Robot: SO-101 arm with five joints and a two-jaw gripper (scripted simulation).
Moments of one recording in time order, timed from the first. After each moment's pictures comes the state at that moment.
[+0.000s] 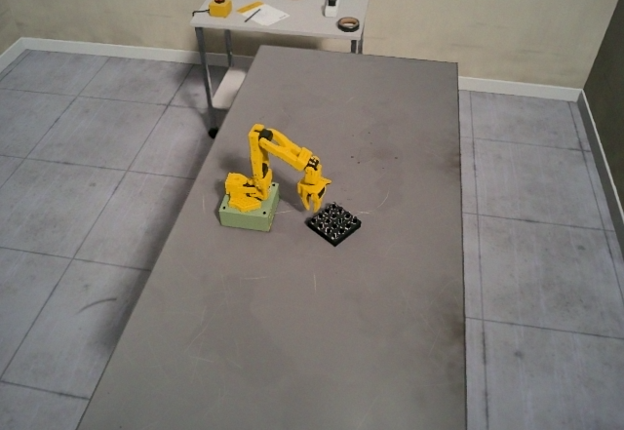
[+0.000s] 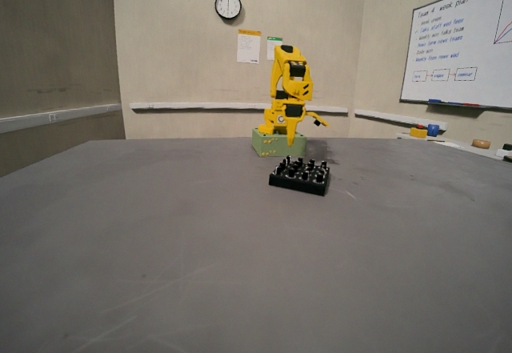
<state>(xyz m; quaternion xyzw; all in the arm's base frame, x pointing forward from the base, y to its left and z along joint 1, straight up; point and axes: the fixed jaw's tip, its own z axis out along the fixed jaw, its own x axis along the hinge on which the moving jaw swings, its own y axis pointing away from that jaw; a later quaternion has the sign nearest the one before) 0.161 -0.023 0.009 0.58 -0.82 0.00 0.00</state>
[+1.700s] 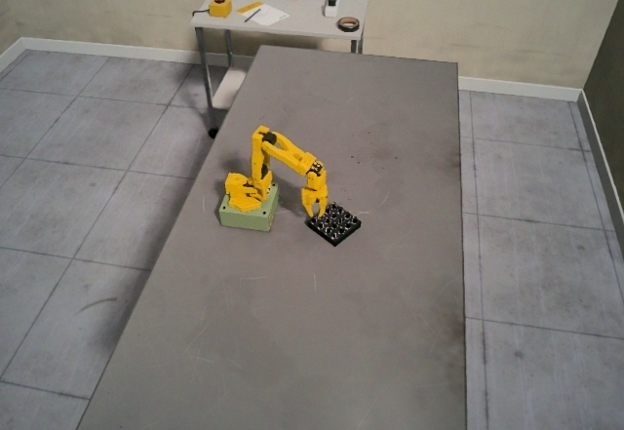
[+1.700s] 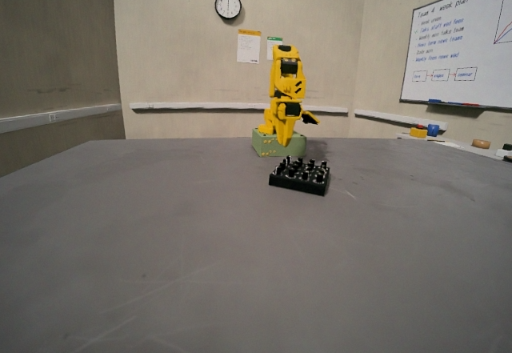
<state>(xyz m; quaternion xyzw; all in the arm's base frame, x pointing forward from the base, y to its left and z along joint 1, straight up) 0.177 -0.050 0.012 0.76 -0.65 0.01 0.00</state>
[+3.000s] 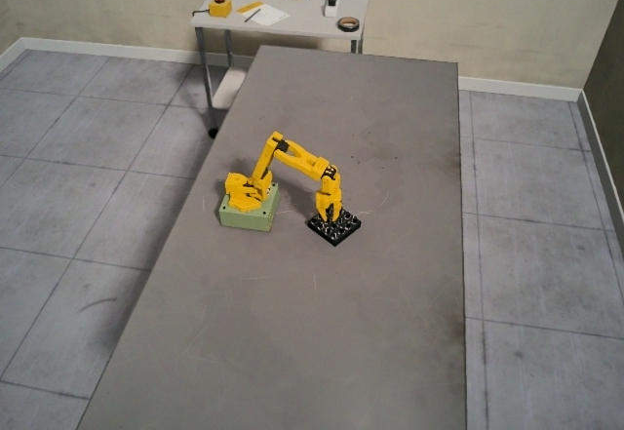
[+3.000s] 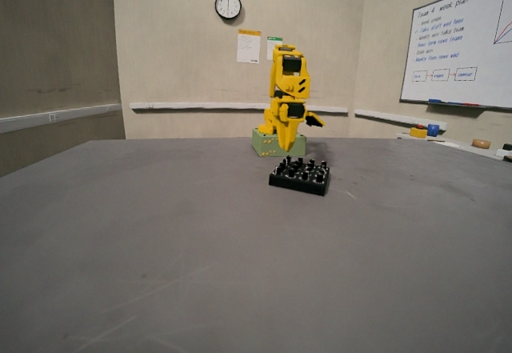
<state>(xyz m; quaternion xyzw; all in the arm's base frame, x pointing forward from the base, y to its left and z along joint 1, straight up) 0.215 -0.060 0.012 0.76 -0.65 0.01 -0.01</state>
